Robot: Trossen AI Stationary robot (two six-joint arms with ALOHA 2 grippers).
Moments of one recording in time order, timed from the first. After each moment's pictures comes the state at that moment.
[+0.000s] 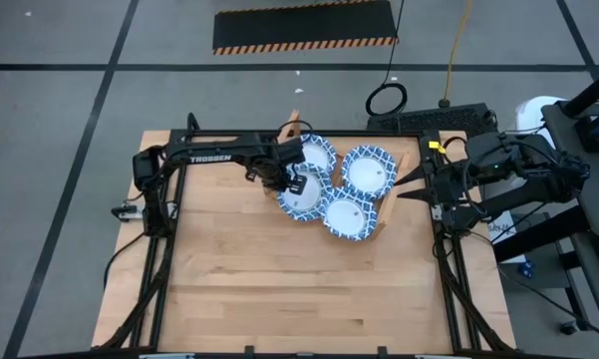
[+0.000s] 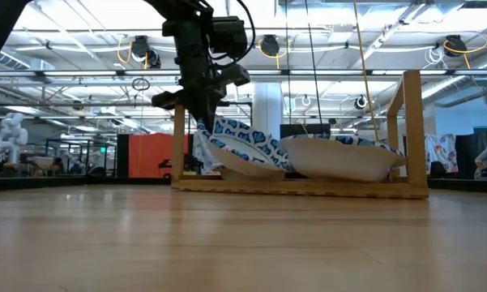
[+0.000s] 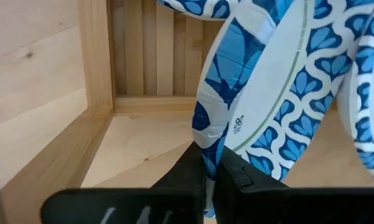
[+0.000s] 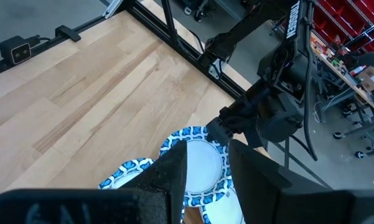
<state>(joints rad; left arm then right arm) 0.30 1.87 1.54 -0.99 0.09 -0.90 0.14 0.94 1.49 -1.04 0.05 -0.59</state>
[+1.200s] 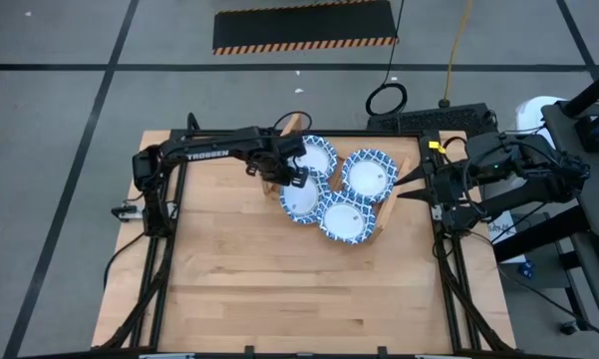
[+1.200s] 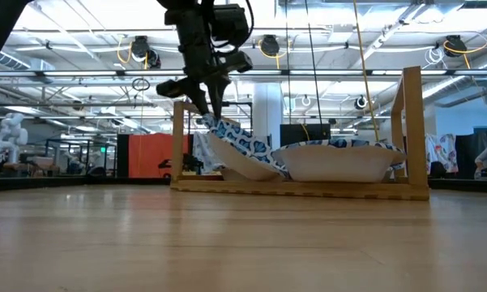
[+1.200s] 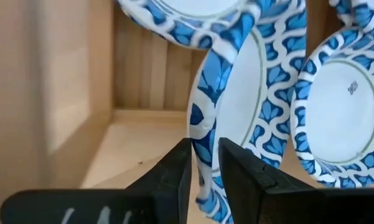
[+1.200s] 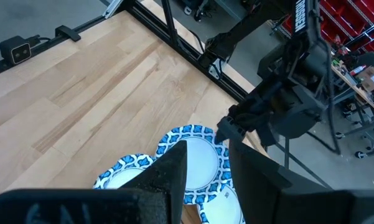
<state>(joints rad) 0.31 1.86 1.63 -1.05 0.07 -0.92 0.14 0.94 1.49 -1.04 0.05 -0.59</state>
